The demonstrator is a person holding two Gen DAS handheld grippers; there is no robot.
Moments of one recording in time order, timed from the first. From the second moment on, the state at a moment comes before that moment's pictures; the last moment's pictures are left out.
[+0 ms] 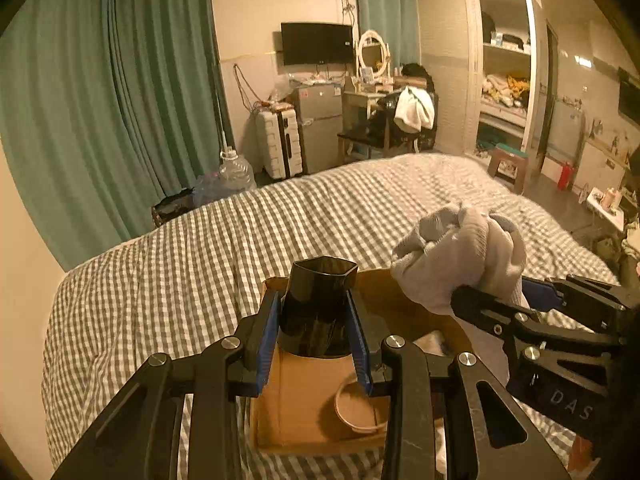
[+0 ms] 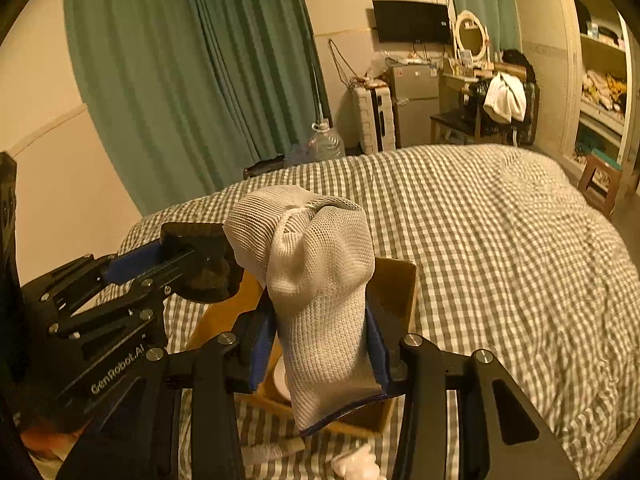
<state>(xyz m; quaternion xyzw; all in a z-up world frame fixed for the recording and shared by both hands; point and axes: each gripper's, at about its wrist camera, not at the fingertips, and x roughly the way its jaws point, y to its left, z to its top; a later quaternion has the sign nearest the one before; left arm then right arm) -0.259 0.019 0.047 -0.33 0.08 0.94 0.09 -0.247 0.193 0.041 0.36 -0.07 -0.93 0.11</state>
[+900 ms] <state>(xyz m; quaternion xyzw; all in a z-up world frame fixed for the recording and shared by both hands) -0.307 0.039 -0.062 -0.41 0.09 0.90 0.10 -0.330 0.208 -0.068 0.44 -0.11 -0.88 0.11</state>
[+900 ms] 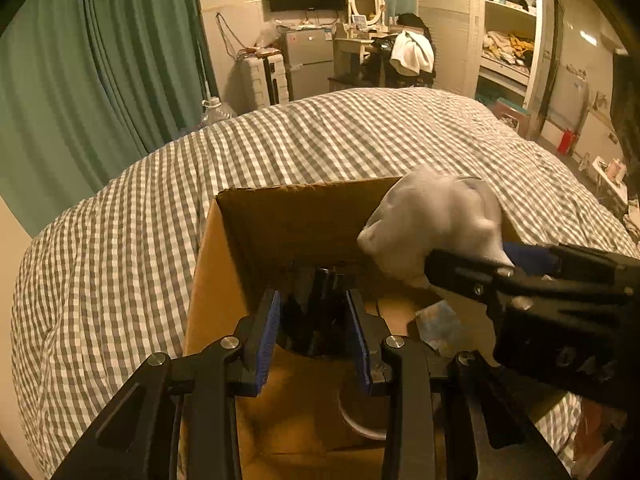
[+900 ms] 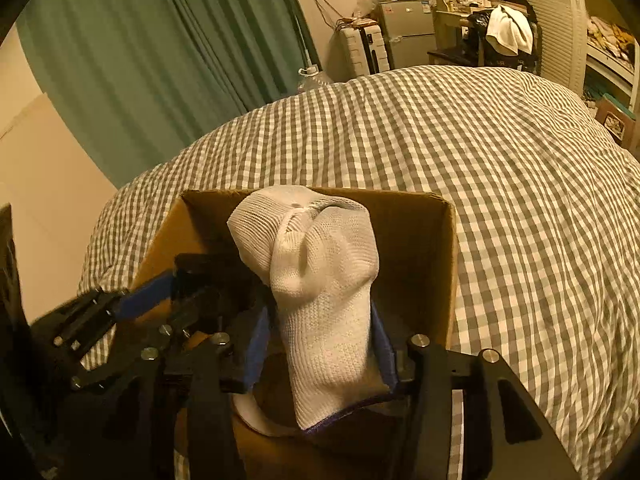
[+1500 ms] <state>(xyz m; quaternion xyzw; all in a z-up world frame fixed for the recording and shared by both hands) -0.229 0.007 0.048 -0.34 0.05 0.93 0.08 -0.232 0.238 0.053 0.33 -0.10 -0.93 0.07</state>
